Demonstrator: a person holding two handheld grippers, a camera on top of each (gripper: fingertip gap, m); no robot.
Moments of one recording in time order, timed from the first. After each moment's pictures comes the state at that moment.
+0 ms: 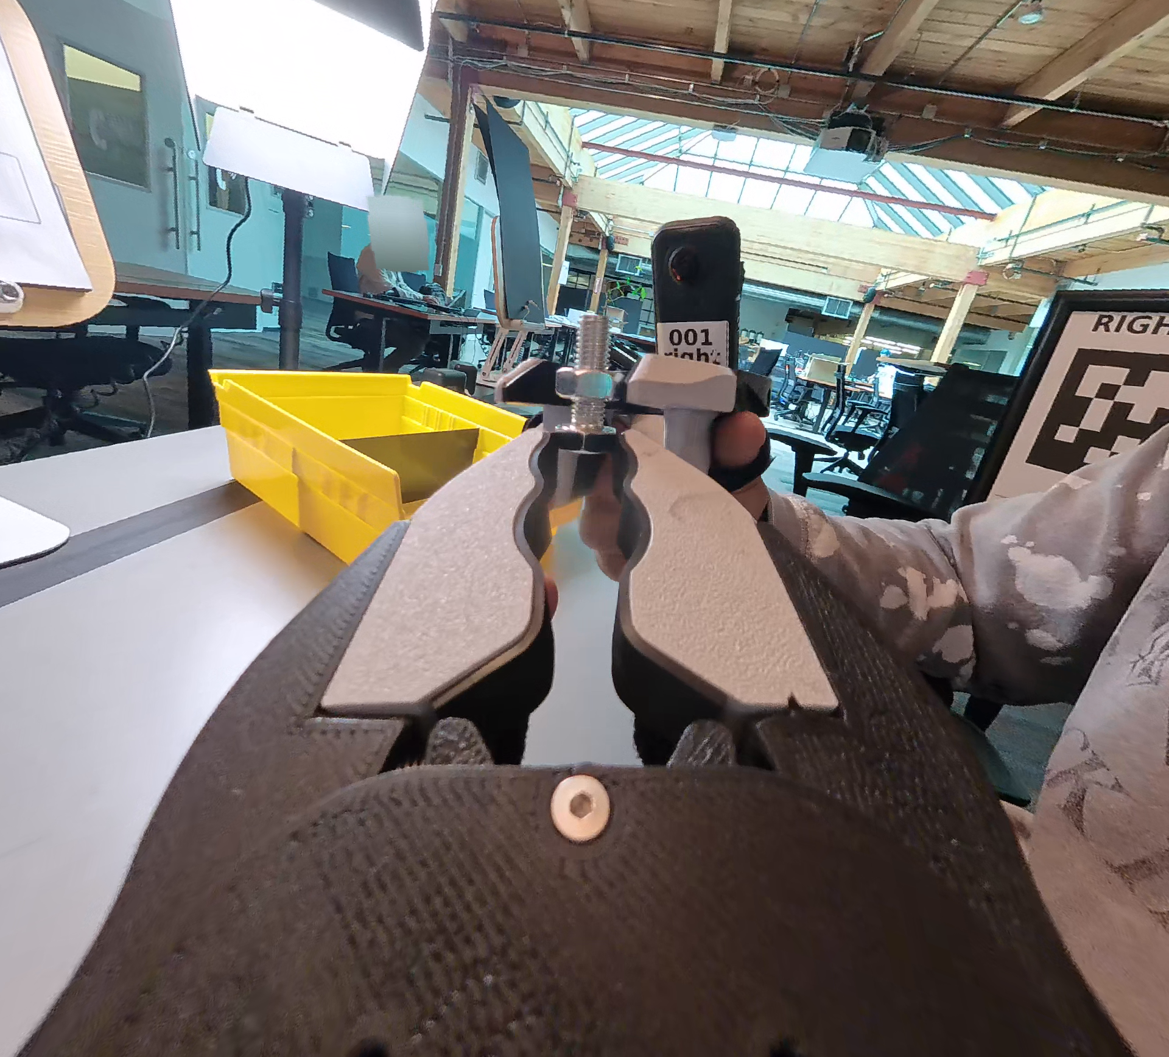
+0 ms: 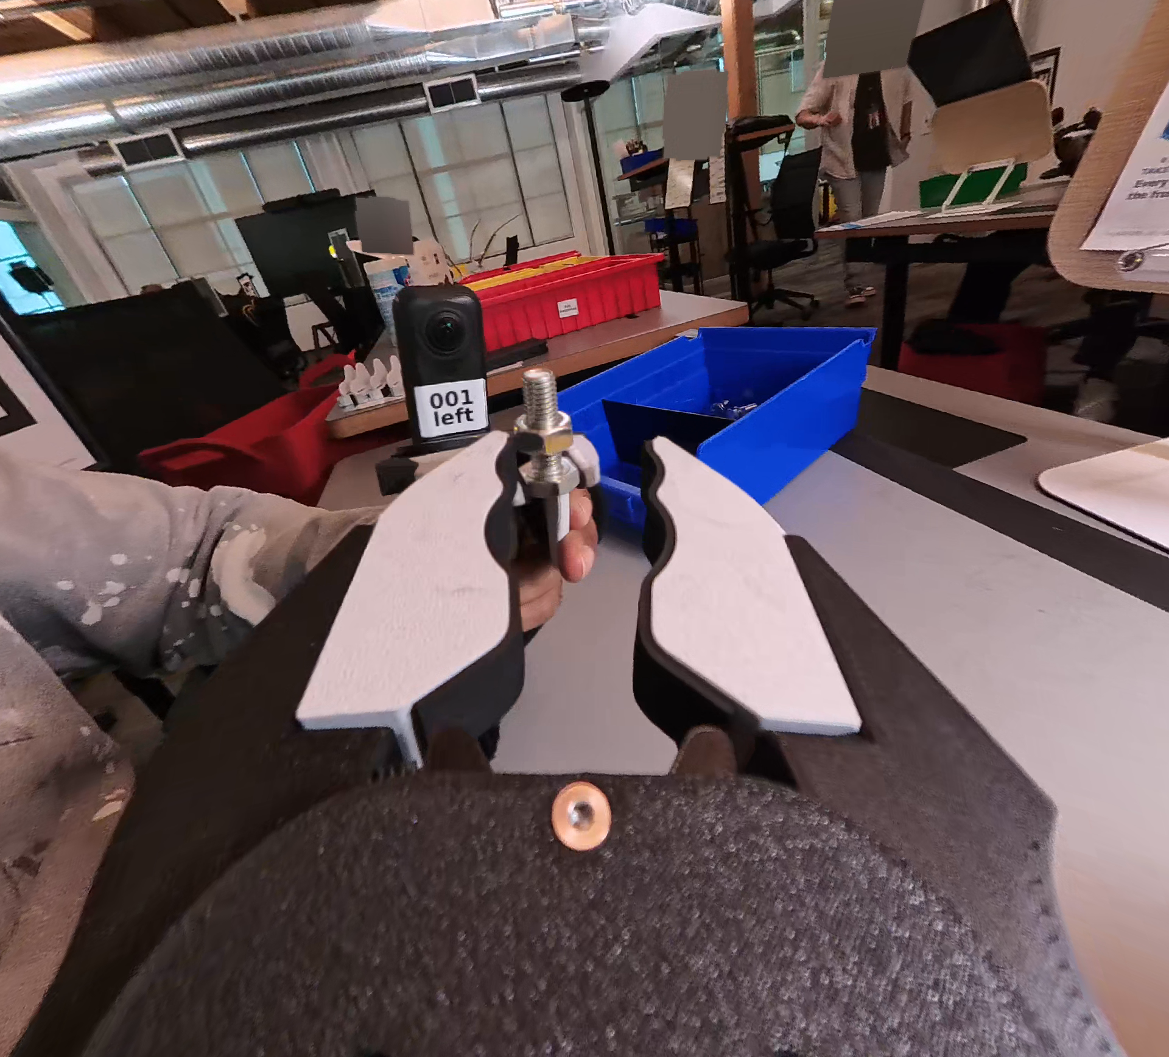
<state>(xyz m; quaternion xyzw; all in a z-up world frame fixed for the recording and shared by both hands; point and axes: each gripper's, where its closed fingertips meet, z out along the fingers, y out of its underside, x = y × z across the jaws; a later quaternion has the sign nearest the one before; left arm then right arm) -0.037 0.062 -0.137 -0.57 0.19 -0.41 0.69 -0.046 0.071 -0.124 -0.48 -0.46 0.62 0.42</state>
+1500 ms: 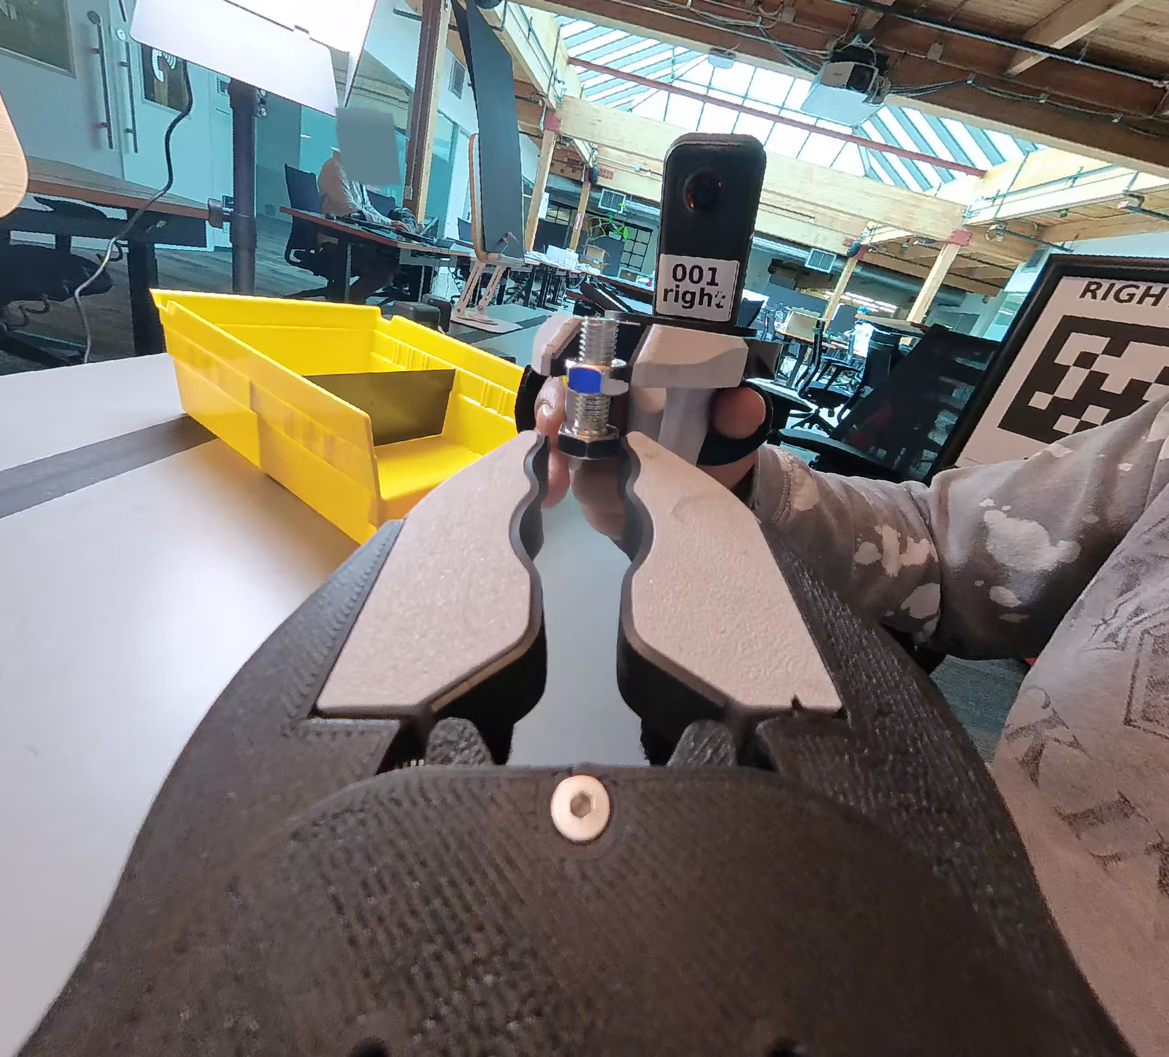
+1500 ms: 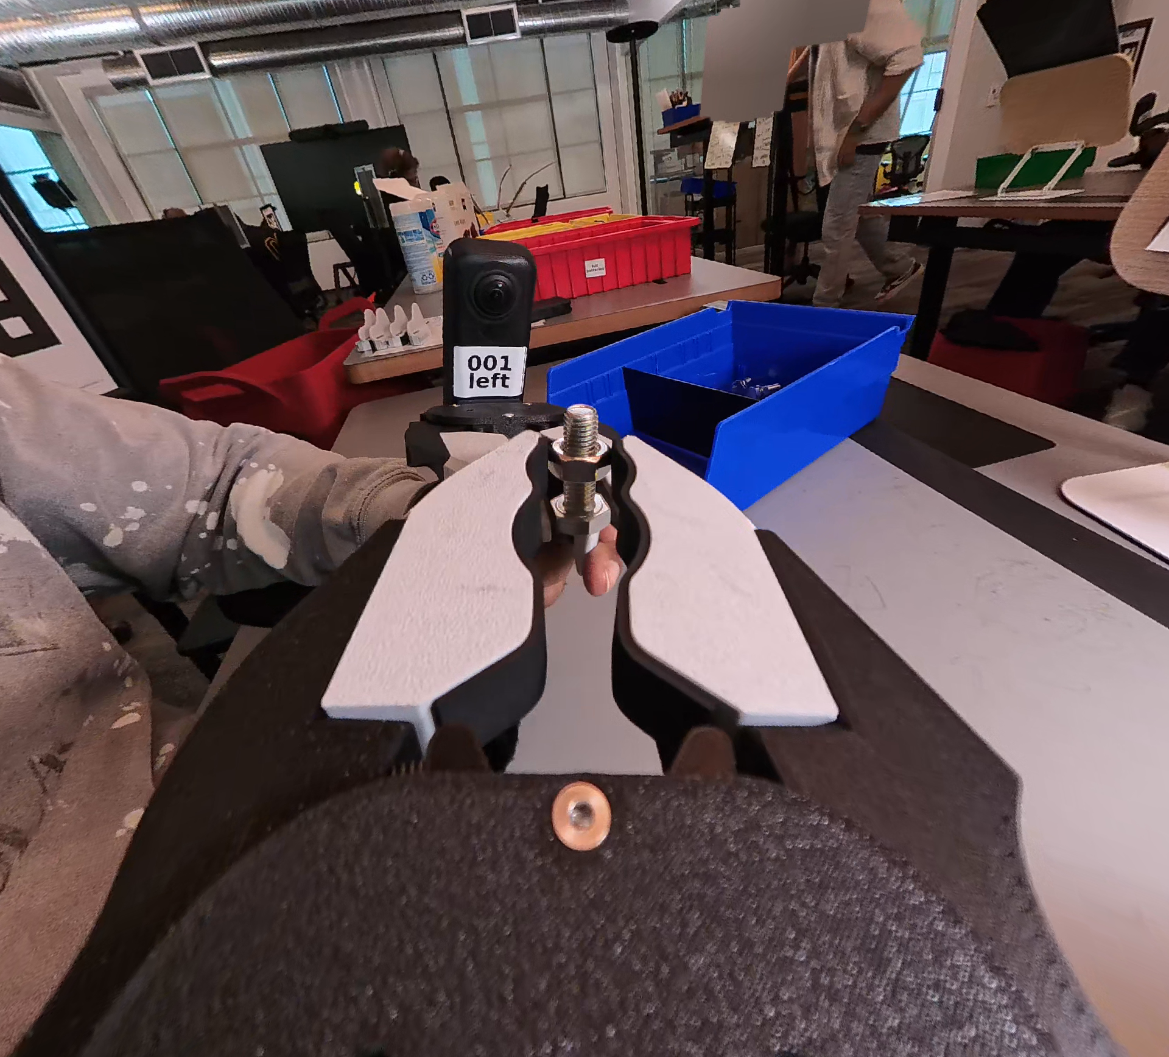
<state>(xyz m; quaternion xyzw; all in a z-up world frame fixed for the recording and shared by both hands) -0.026 0.066 -0.155 -0.61 0.20 -0.42 0.64 -0.043 0.063 -0.132 -0.46 -0.51 0.60 0.40</state>
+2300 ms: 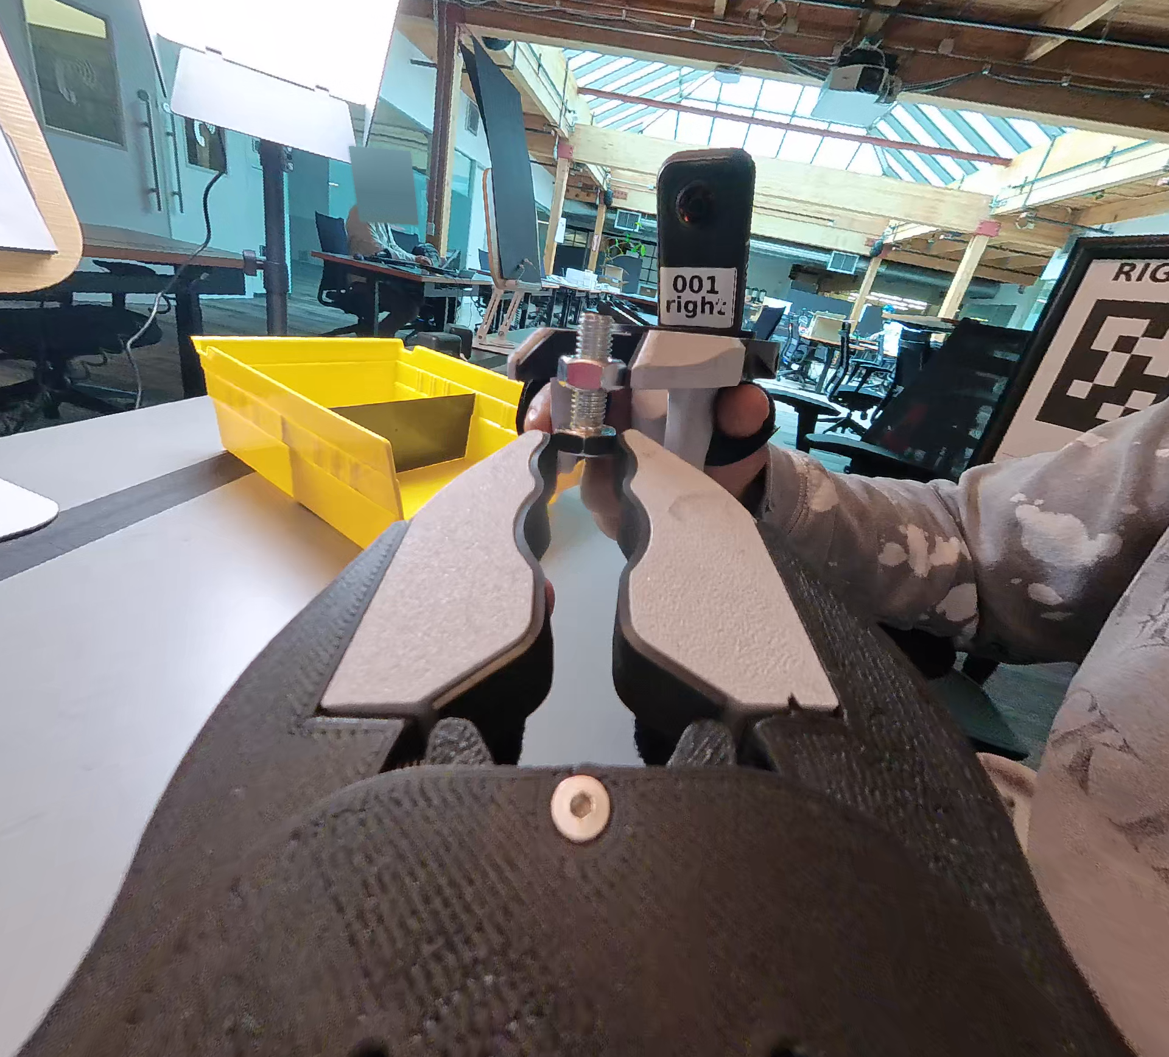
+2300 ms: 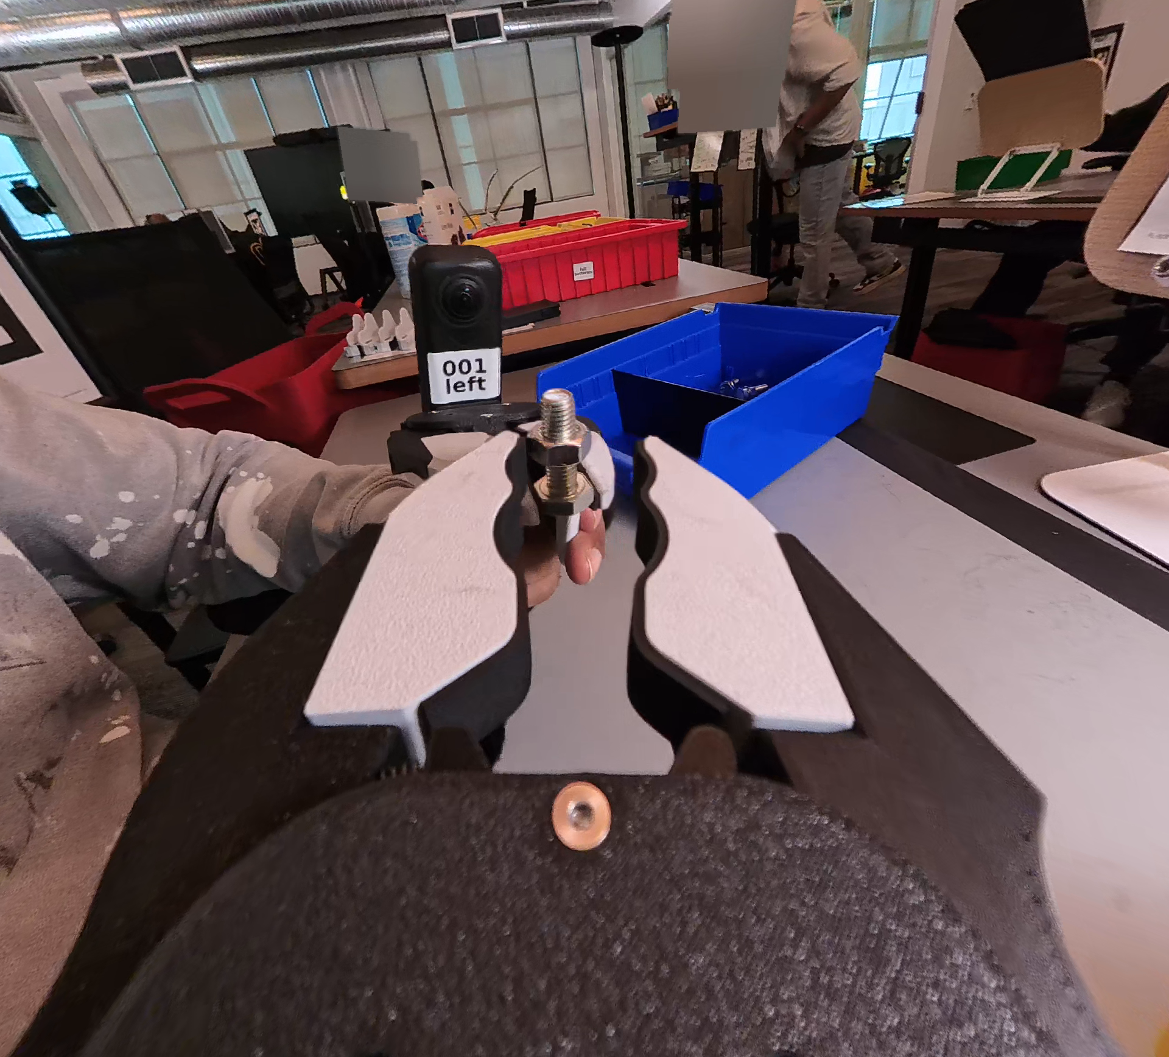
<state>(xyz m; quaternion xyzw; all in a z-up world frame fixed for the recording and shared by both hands) -0.029 0.064 -0.149 -0.60 0.21 -0.40 0.67 -0.042 0.067 -0.130 -0.47 -0.50 0.60 0.41</state>
